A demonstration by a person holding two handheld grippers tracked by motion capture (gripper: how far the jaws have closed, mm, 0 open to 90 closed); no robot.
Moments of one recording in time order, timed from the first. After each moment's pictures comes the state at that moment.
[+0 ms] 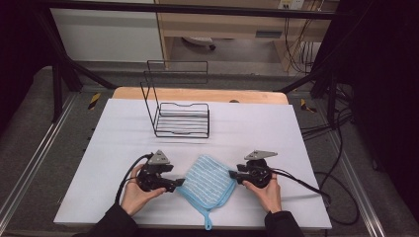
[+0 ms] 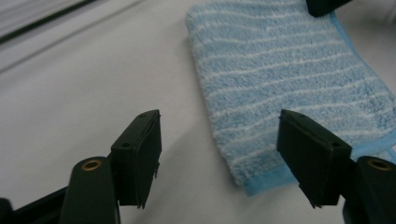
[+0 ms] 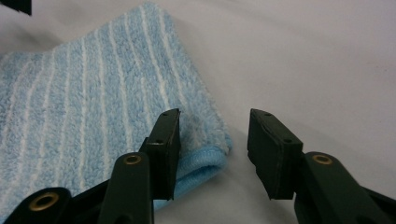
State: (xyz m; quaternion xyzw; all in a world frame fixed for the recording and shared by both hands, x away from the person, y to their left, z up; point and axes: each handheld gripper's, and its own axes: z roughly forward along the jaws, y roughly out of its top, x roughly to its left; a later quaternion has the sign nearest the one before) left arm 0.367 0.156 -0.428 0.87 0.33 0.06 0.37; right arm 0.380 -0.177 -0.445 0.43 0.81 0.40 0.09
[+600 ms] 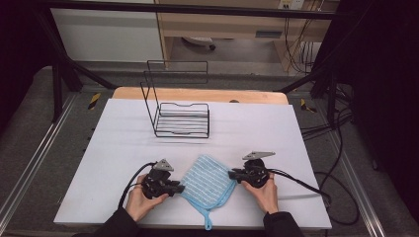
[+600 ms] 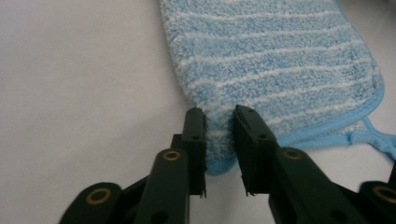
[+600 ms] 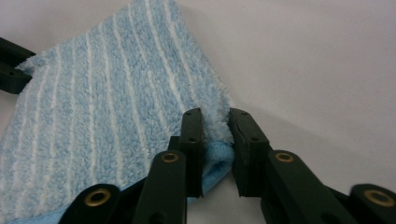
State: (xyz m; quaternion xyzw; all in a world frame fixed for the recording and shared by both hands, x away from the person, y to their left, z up) left arm 0.357 0.156 -0.442 0.86 0.36 0.00 0.35; right arm 0.384 -0.173 -0.451 0.44 0.80 0.40 0.05
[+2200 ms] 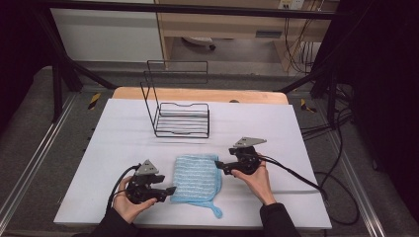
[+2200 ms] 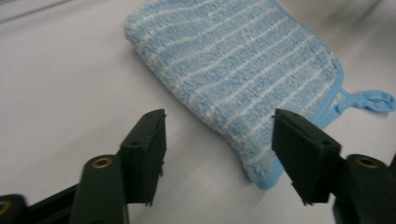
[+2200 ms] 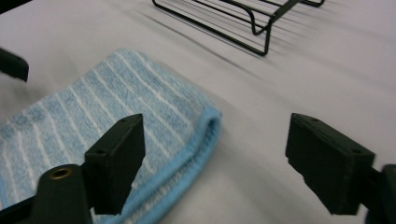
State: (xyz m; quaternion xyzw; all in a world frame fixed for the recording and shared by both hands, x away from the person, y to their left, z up) left arm 0.338 0.189 -0.422 0.84 0.38 0.07 0.39; right arm 0.409 -0.151 -0.424 0.37 0.81 0.44 0.11
